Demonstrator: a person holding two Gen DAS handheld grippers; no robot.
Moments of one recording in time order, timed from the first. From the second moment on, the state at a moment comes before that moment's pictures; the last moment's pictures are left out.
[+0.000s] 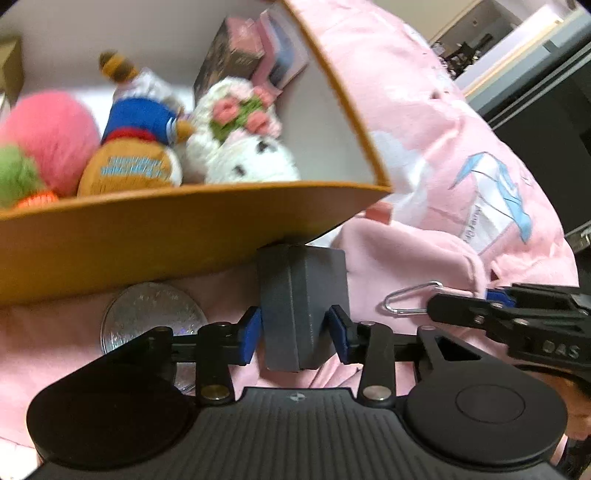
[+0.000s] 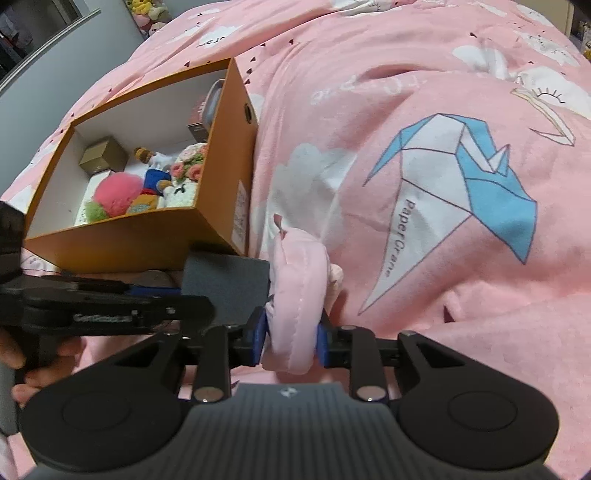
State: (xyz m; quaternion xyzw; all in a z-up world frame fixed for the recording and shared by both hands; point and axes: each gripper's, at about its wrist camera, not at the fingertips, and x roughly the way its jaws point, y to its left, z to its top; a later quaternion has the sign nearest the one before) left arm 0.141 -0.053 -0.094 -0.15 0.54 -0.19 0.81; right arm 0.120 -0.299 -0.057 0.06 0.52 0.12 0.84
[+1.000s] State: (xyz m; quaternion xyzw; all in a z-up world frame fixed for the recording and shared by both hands) left arm 0.098 -0.047 -0.005 -0.13 0.43 -0.22 0.87; right arm 0.092 -0.301 0.018 0.08 0.43 0.13 0.89
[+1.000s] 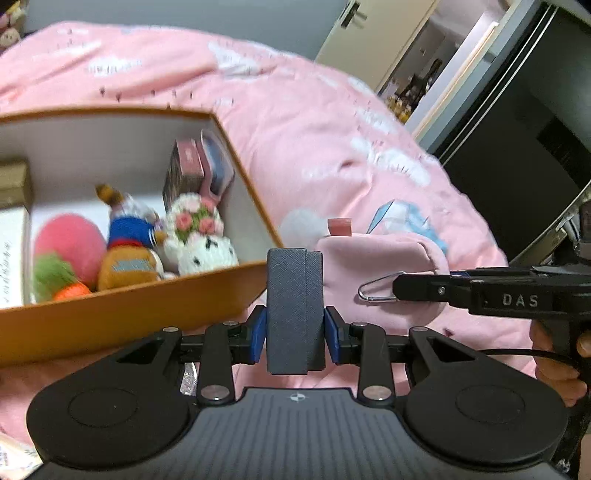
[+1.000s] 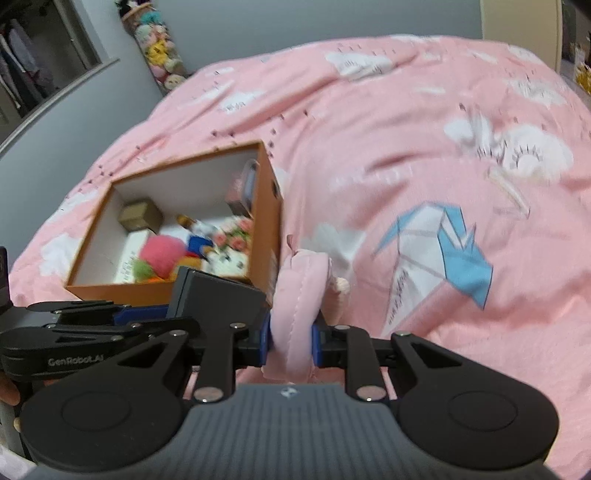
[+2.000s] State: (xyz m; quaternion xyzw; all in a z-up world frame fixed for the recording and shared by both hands) left arm 0.193 0.073 0.039 -0.10 0.35 -0.08 0.93; right arm 0.240 -0.170 0.060 0.00 0.42 0.23 0.88
